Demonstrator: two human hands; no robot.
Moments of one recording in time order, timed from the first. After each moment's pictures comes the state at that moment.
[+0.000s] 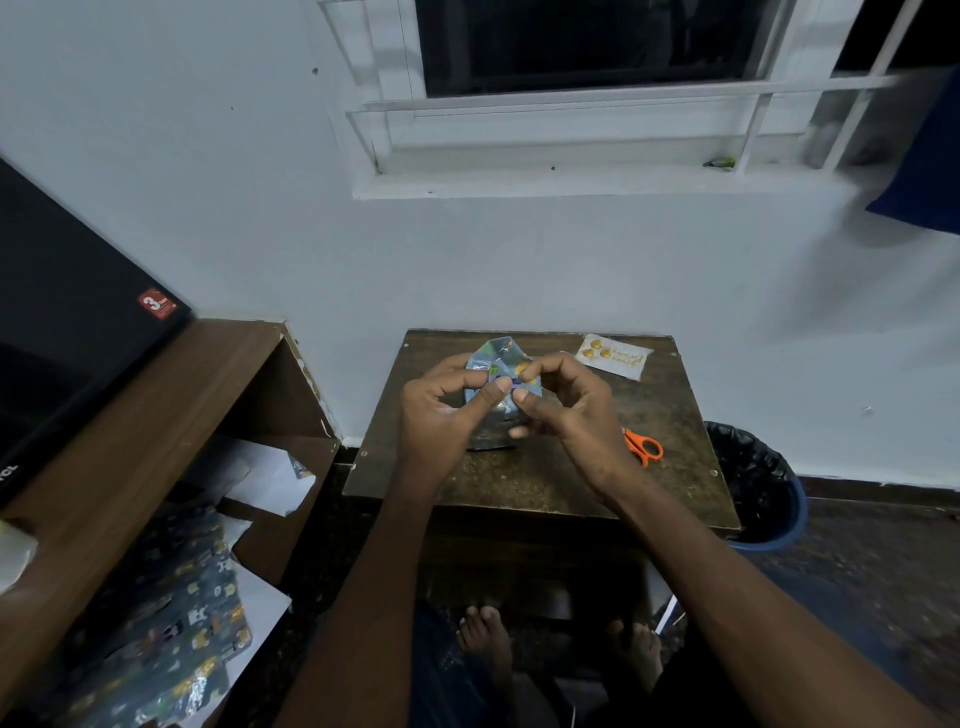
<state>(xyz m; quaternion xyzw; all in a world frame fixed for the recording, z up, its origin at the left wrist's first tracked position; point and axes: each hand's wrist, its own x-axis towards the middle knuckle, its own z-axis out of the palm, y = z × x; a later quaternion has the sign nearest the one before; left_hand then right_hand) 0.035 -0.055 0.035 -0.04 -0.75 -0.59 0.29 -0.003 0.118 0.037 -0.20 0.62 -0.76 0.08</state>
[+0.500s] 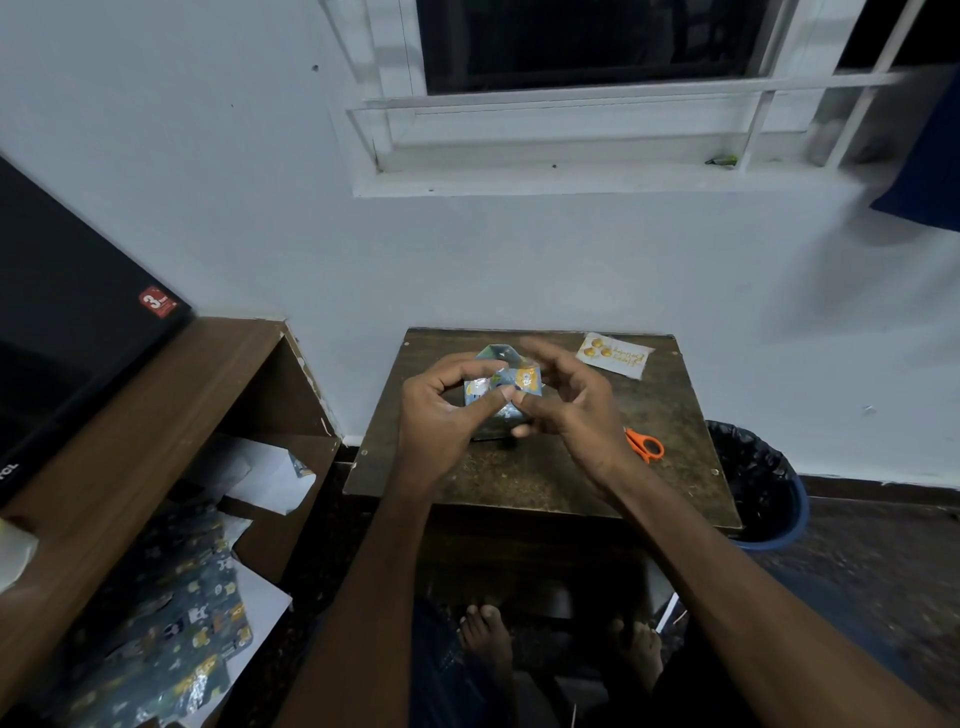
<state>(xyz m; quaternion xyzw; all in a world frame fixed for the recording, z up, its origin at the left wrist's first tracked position) 0.041 -0.056 0.043 -0.04 -0.75 -0.60 0.27 -0.003 0.115 0.043 -0.18 0.60 -0.77 0.10</state>
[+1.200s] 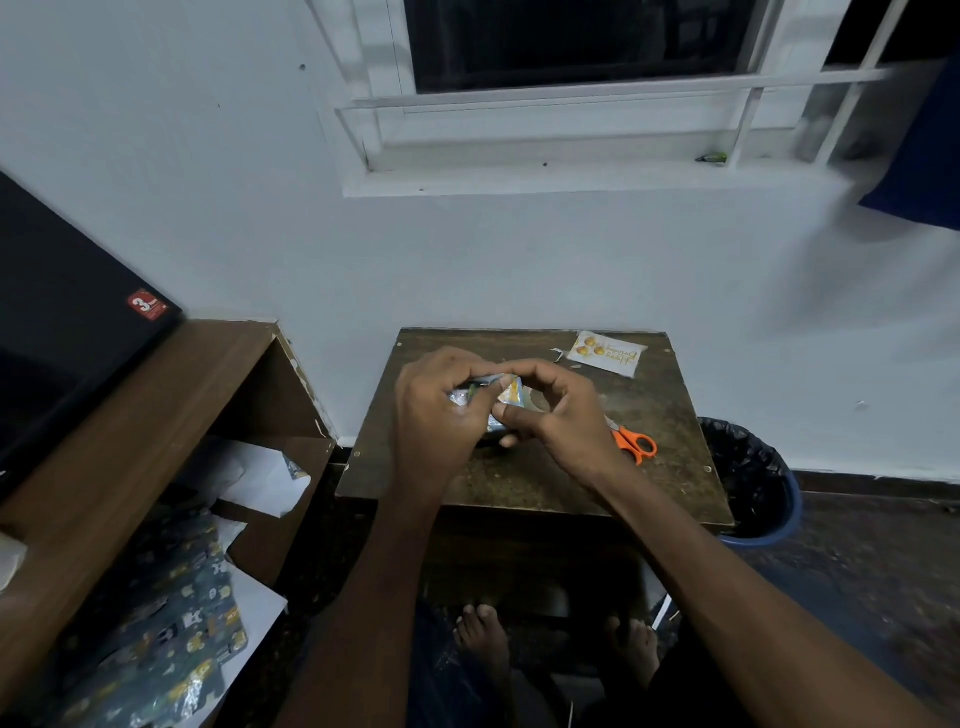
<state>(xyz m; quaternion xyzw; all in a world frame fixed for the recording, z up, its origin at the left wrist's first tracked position) 0.042 -0.045 0.052 -0.06 -0.84 -0.36 0.41 0.000 0.113 0.041 -0.22 0.63 -0.74 0.09</state>
